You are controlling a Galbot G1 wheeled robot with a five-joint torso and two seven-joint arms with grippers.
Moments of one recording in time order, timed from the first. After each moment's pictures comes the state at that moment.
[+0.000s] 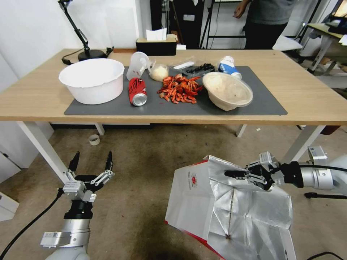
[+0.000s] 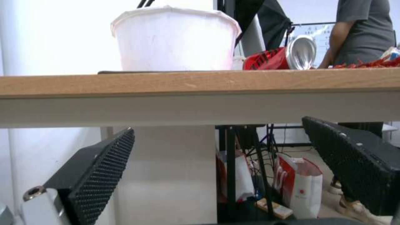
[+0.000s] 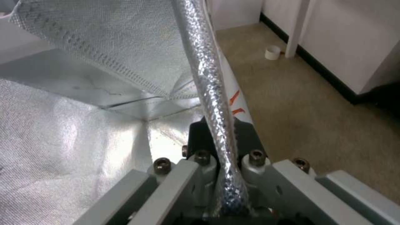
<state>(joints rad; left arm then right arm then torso) 1.77 -1.34 -0.63 -2.14 -0.30 -0.46 0.01 -1.40 0.38 0.64 1.99 0.81 -0.22 -0.98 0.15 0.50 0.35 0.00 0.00</state>
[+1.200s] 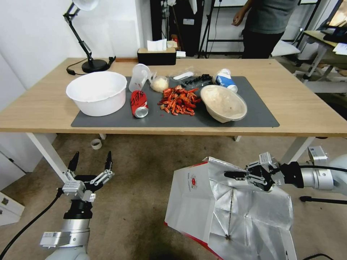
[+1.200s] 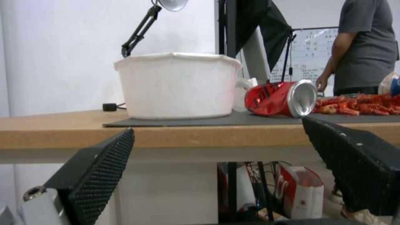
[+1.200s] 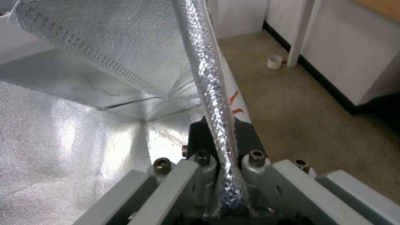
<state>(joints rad) 1.77 -1.35 -0.63 -2.15 -0.29 -0.46 0.01 -1.40 0.38 0.64 1.99 0.81 -0.22 -0.99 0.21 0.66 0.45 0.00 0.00</state>
